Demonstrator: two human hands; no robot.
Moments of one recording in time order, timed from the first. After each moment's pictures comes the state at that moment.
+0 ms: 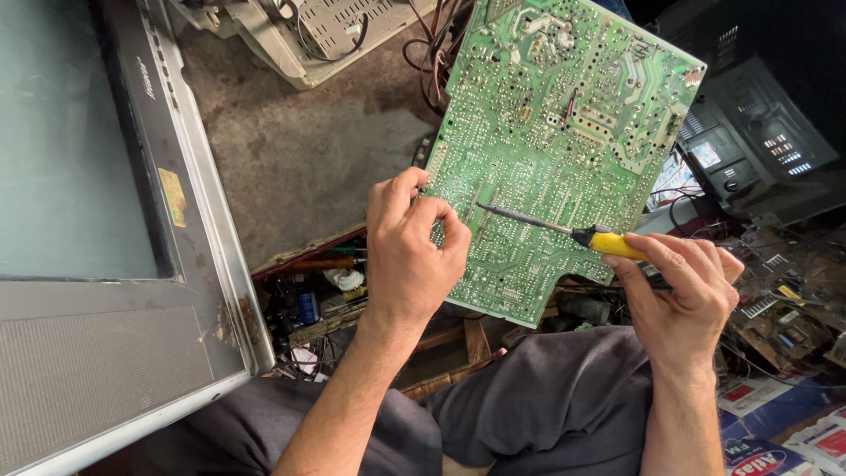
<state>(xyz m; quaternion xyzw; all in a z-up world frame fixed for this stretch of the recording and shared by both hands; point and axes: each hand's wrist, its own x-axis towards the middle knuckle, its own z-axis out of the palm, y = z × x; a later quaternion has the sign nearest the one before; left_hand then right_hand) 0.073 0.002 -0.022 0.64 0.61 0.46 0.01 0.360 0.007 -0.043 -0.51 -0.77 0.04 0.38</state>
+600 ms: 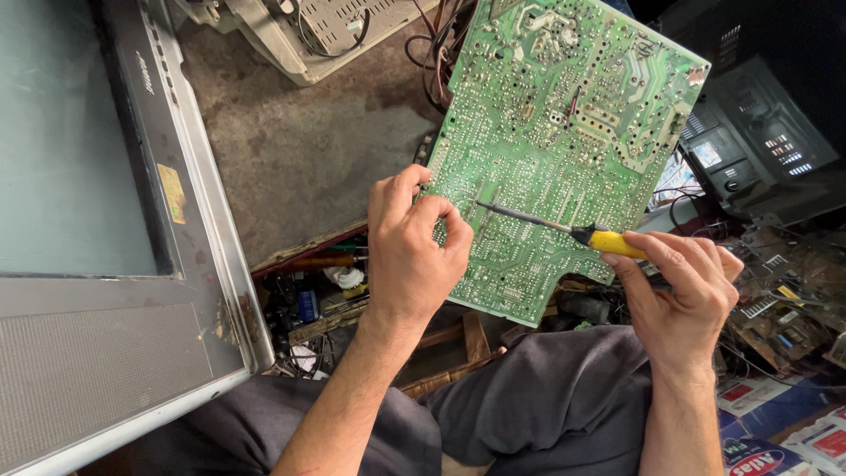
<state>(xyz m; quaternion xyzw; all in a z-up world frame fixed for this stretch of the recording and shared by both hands) 0.073 0.002 -0.025 0.65 0.61 0.45 0.02 0.356 0.007 -0.041 -0.51 -0.77 0.05 0.38</state>
